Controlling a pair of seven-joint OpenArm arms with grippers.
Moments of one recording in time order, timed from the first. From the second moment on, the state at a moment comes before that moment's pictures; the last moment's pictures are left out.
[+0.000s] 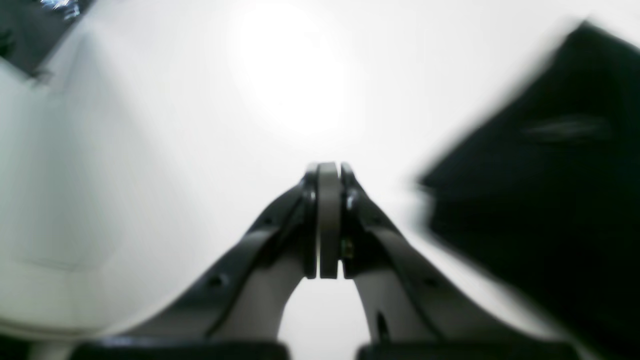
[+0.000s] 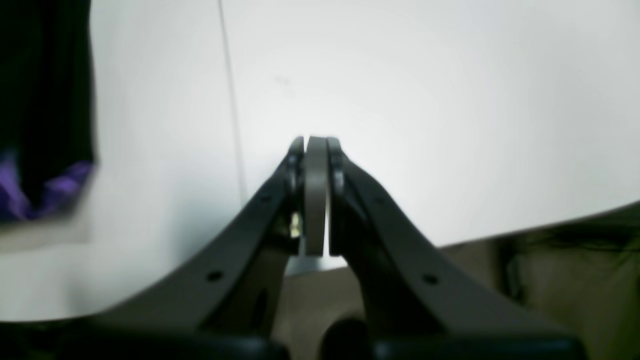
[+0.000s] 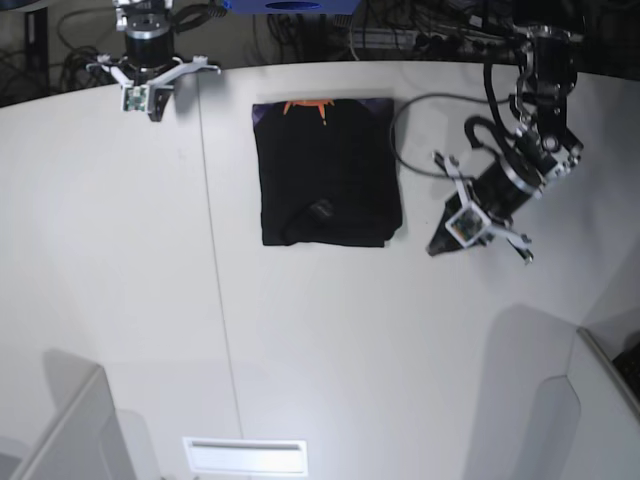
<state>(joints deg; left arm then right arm) 15.0 -21.4 -6.3 110.2 0.1 -39.8 15.9 -47.2 14.5 -9.4 114.0 2.7 -20.5 -13.9</state>
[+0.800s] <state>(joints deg) 54.1 -21.1 -22.5 90.2 -13.2 -39.3 -21.4 -65.3 14.5 -14.1 113.9 -14.0 -19.9 -14.2</state>
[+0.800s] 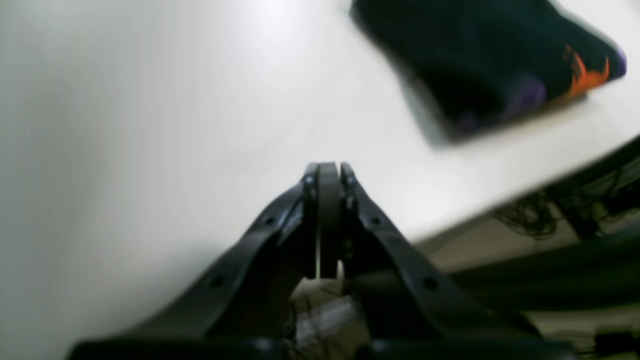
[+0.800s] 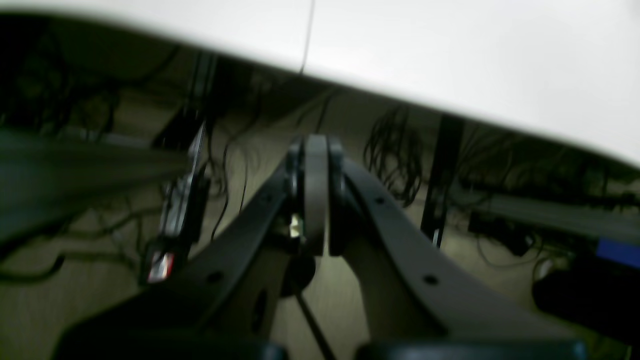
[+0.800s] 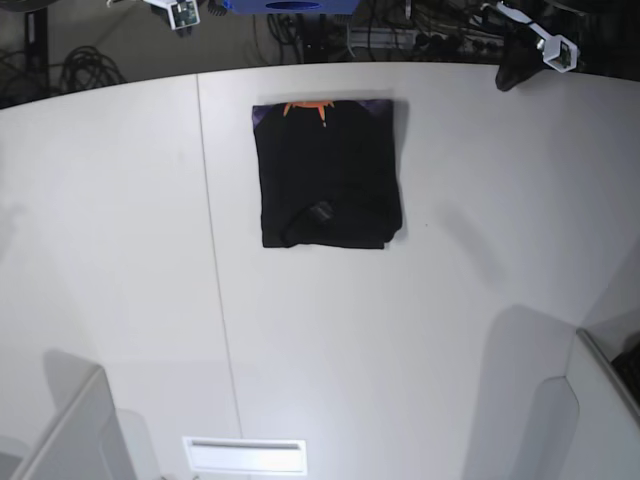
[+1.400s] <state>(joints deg) 59.3 -21.1 -22.4 69.0 -13.8 -39.2 -25.3 -59.6 18.4 -35.8 94.3 -13.0 -20.6 -24.8</state>
